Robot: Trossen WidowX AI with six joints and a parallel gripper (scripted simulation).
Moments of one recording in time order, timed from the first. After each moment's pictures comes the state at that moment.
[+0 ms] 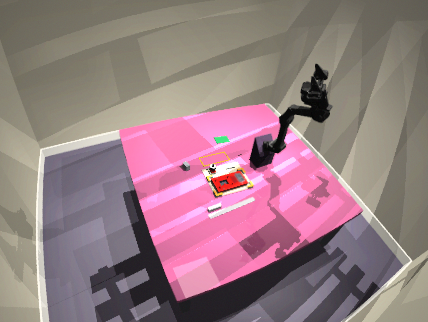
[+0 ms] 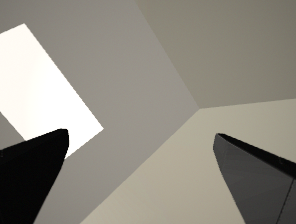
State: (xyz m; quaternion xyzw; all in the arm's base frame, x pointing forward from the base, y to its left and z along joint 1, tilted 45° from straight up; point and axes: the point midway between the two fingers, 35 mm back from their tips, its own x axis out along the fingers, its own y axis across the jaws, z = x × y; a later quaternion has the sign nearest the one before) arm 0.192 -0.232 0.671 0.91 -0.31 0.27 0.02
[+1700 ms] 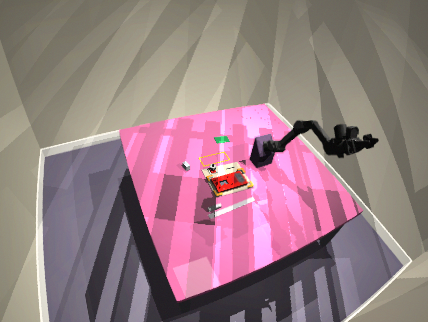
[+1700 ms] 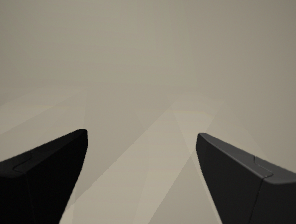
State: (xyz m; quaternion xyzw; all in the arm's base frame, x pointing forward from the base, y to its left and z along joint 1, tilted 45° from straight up) arm 0.015 0.036 0.777 0.58 -0.46 0.49 0.46
